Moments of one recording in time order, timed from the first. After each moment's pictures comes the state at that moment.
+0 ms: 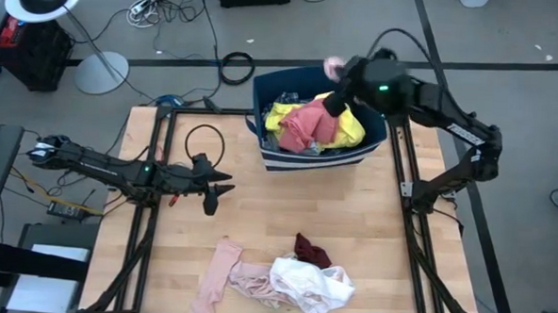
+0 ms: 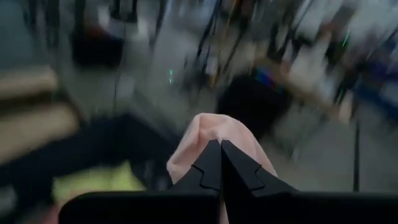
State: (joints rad) left arm -0.16 0.81 0.44 -0.05 -0.39 -0.42; right arm -0.24 1.43 1.87 -0.79 0.72 -0.14
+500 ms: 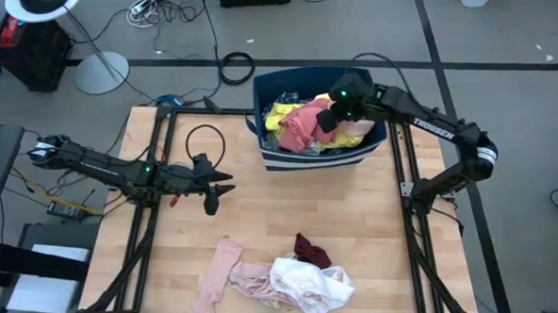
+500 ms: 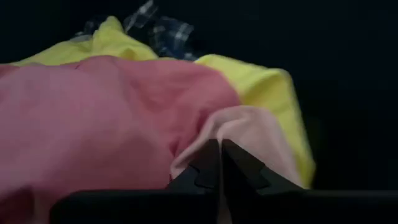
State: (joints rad) left arm -0.17 0.83 0.44 -0.04 -0.39 -0.43; right arm -0.50 1.46 1.45 -0.88 0.32 0.32
